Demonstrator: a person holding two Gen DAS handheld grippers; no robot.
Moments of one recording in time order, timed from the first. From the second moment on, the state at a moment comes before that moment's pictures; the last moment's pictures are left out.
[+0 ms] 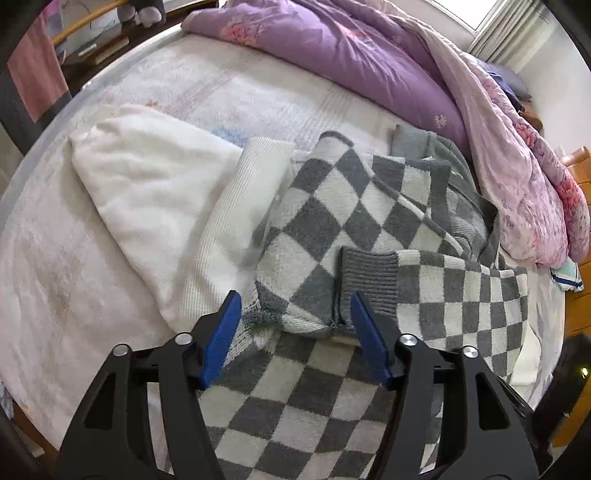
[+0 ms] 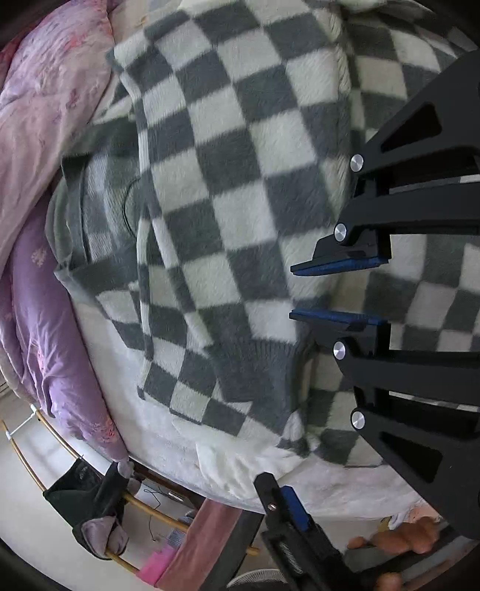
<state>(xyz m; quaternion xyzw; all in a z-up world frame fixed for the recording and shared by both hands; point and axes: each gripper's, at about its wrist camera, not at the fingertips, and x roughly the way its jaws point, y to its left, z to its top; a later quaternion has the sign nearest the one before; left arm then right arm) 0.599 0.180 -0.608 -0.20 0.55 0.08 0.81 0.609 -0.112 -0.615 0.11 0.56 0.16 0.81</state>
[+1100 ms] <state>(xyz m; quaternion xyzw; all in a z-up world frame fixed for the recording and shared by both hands) 0.772 0.186 -0.632 -0.18 0.59 0.11 0.78 0.727 -0.355 -0.608 0.24 0.53 -0.04 0.81</state>
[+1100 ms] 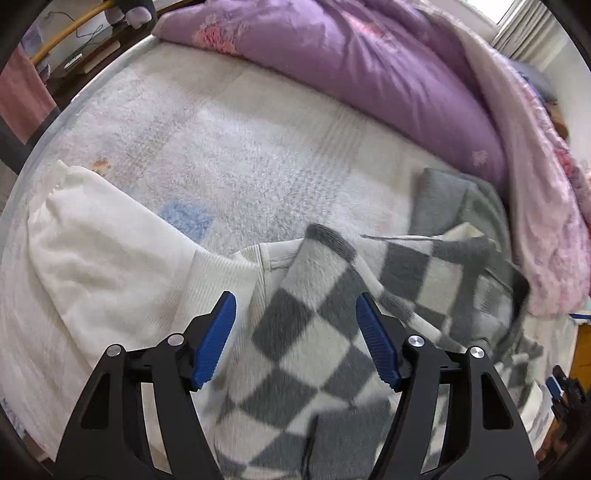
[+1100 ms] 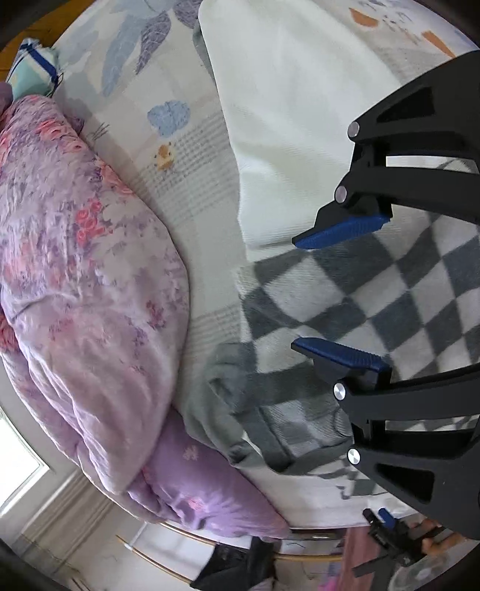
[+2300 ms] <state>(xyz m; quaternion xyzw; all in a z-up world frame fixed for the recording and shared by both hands) 0.696 0.176 -0.560 -0.25 0.49 0.10 0.83 0.654 -0.369 -0.551 0.24 0.45 -0.02 0.86</state>
